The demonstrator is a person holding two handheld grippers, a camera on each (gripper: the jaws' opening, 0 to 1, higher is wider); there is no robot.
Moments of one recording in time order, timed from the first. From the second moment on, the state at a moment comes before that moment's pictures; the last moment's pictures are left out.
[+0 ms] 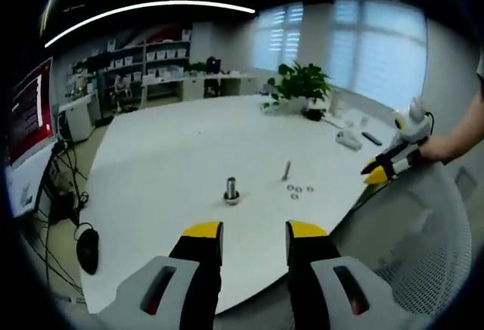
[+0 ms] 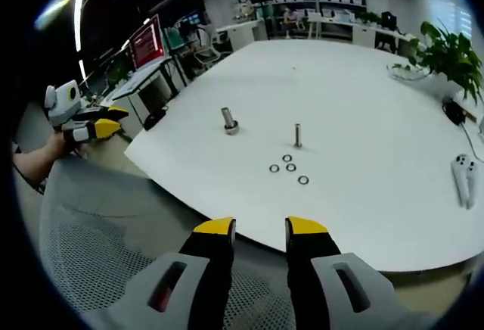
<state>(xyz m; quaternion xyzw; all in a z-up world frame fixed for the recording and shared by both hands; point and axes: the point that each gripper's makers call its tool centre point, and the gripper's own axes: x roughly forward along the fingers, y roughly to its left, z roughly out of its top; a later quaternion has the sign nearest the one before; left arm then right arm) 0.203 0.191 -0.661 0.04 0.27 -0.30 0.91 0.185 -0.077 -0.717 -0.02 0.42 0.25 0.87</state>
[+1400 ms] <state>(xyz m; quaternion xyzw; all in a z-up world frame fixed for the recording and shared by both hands) 0.203 0.204 -0.671 0.05 0.29 -0.27 0.91 0.204 -0.056 -0.787 -0.17 0.52 0.34 0.76</state>
